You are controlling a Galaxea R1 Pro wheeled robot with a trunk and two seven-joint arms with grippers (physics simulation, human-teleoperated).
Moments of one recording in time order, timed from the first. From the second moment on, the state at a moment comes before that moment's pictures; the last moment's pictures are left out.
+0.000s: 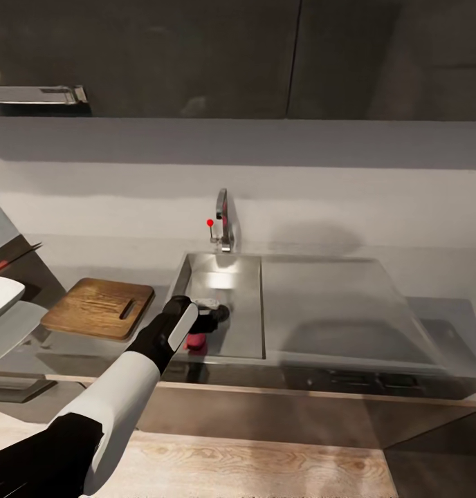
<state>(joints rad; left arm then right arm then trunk) -0.97 -0.15 -0.21 -0.68 0.42 0.89 0.36 -0.09 0.06 -0.59 -0.02 0.50 -0.31 -0.10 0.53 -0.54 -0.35</state>
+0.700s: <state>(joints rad) -0.97 -0.13 -0.21 -0.67 0.42 0.89 0.36 -0.09 0.06 -0.59 -0.02 0.50 -0.31 -0.10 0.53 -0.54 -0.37</state>
